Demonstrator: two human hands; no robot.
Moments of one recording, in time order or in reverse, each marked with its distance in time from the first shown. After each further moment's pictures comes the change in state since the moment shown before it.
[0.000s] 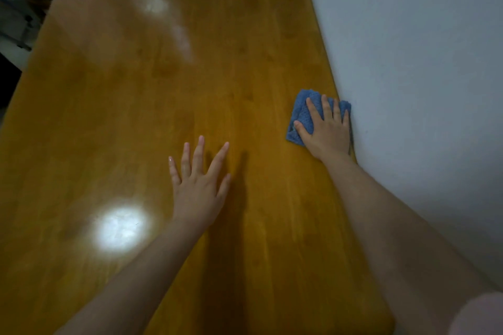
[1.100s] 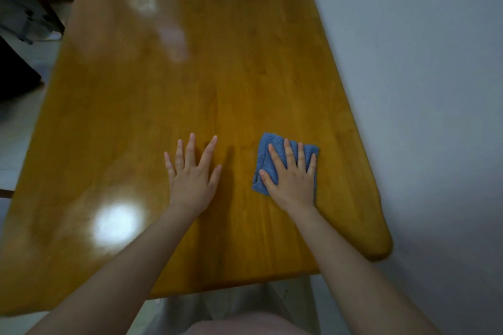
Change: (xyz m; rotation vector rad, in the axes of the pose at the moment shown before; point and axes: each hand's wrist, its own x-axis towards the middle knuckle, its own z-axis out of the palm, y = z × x) left_hand -0.085 -0.070 -0.011 -0.073 -0.024 -0.017; right_hand -0.220 -0.116 0.024 0.042 -0.033 -0.069
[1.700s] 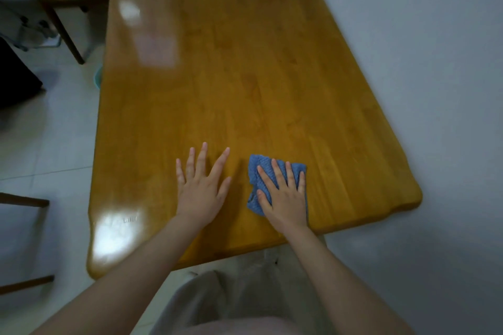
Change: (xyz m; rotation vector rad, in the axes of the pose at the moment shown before) left_hand -0.080 -0.130 -0.038 0.049 -0.024 0.147; right_hand -0.107 -0.159 0.038 0.015 0.079 -0.009
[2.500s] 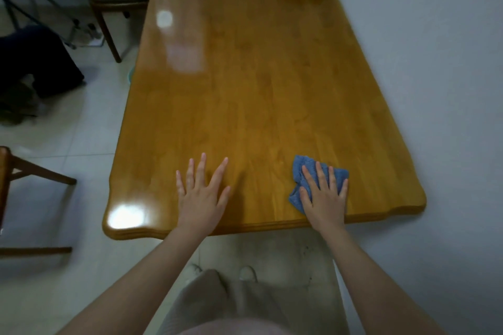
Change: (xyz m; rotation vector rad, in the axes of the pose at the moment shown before) left_hand -0.069 0.018 0.001 -0.032 0.006 -0.141; right_hand -0.029 0.083 -0.013 0.006 -0.002 0.121
